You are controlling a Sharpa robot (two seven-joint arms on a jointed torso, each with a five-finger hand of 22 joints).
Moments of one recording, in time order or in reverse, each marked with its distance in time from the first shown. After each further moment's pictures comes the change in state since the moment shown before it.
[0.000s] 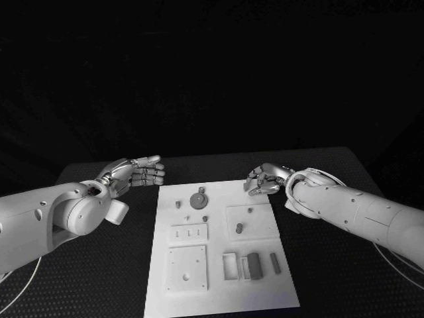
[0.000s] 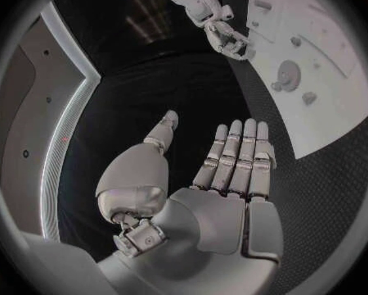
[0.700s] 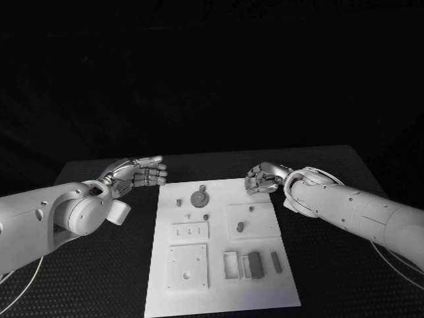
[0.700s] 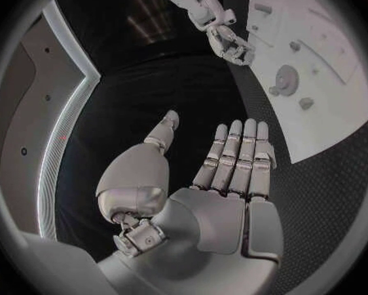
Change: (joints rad) left arm 0.000 0.000 0.001 0.017 0.000 0.005 -0.005; left_hand 0.004 0.004 0.003 -0.003 0.000 0.003 -0.003 0.000 0.000 0.000 0.000 0.000 0.000 0.000 0.000 0.000 0.000 0.000 0.000 0.000 0.000 -0.001; right arm 0.000 0.013 0.001 -0.011 0.001 0.000 0.005; right_hand 0.000 0.008 0.006 0.000 0.000 0.000 0.000 0.006 0.003 0.000 0.000 0.006 0.004 0.000 0.001 0.008 -0.001 0.008 0.000 0.000 0.009 0.000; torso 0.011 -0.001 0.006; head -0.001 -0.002
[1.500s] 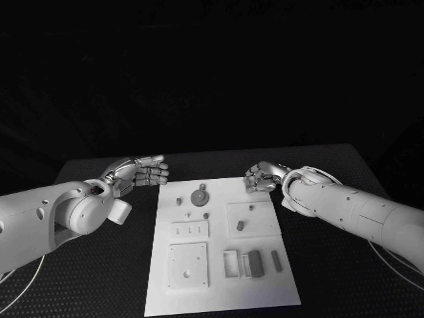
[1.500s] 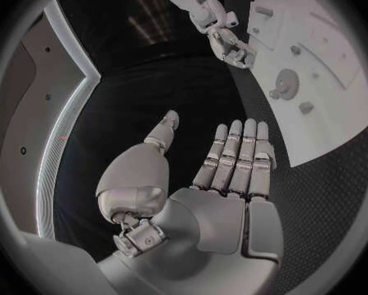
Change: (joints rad) left arm 0.000 0.000 0.000 0.006 0.000 0.005 -0.004; left_hand 0.000 0.000 0.002 -0.002 0.000 0.000 0.000 0.000 0.000 0.000 0.000 0.000 0.000 0.000 0.000 0.000 0.001 0.000 0.000 0.000 0.000 -0.001; right arm -0.003 0.013 0.002 -0.005 -0.001 -0.003 0.006; right_hand 0.025 0.033 0.014 -0.003 0.000 0.059 -0.005 0.024 0.011 0.006 -0.002 0.019 0.009 -0.004 -0.001 0.032 -0.005 -0.001 0.004 -0.003 0.030 0.000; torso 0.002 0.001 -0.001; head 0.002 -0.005
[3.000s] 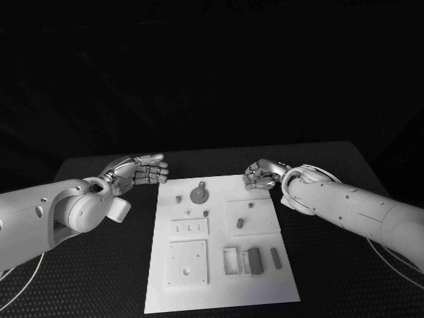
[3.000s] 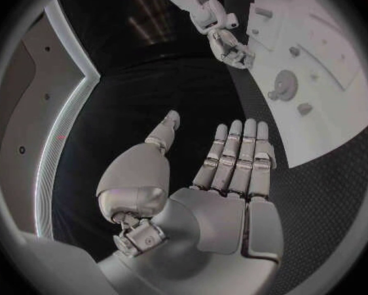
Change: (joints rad) left arm 0.000 -0.001 0.000 -0.001 0.000 0.008 -0.008; left_hand 0.008 0.008 0.000 0.000 0.000 0.000 0.000 0.000 0.000 0.000 0.000 0.000 0.000 0.000 0.000 0.000 0.000 0.000 0.000 0.000 0.000 -0.002; right arm -0.003 0.000 0.000 0.000 -0.004 -0.020 0.003; right_hand -0.001 0.038 0.006 0.000 0.000 0.043 -0.035 0.028 0.010 0.011 0.000 0.009 0.005 0.002 -0.005 0.024 -0.007 0.000 -0.001 -0.008 0.021 0.000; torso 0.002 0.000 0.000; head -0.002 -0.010
